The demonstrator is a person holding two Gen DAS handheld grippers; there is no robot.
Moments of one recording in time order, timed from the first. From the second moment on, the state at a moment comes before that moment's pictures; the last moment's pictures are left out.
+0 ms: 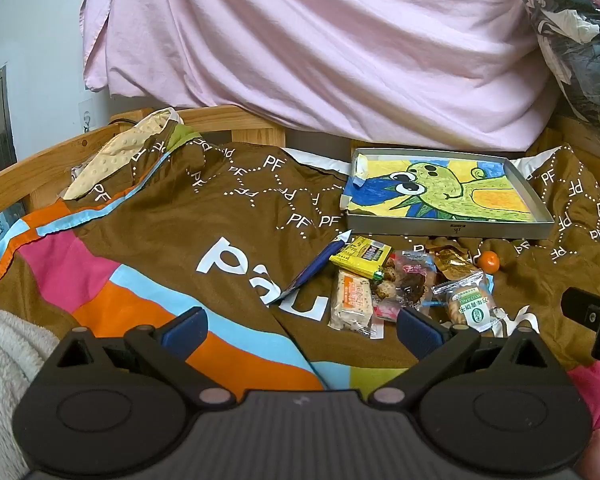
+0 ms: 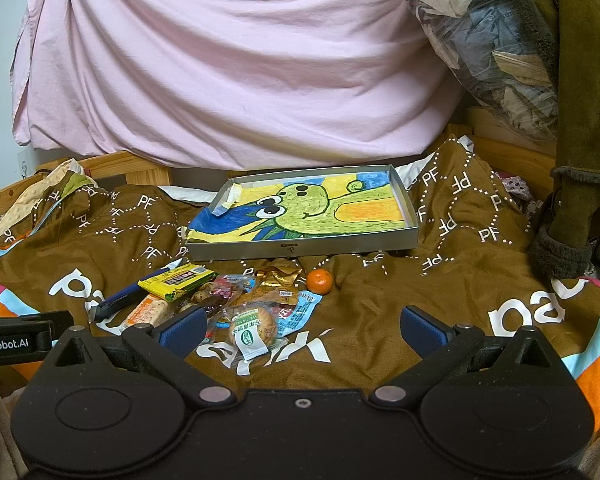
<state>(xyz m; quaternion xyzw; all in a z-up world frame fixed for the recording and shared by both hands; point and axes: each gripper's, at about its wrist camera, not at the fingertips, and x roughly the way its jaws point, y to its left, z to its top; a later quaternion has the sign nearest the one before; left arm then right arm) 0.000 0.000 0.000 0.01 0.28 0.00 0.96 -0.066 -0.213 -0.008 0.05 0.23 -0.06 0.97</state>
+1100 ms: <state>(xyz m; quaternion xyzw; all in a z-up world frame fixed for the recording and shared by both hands) -0.001 0.001 -0.001 0.01 0.28 0.00 0.96 -0.065 -0.214 -0.009 0.05 0.23 -0.06 0.97</state>
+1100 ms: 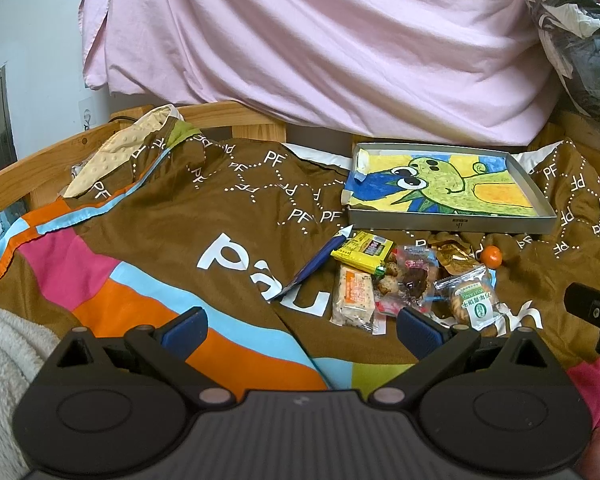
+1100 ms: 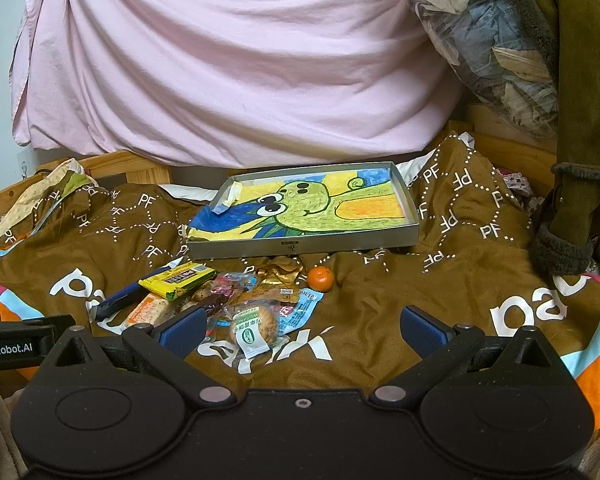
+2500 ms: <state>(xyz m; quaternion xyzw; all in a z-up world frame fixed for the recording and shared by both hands) 0.120 -0.026 -0.018 0.11 0.40 -0.14 0.90 0.031 -0.209 -0.025 -0.09 0.29 0.10 0.95</state>
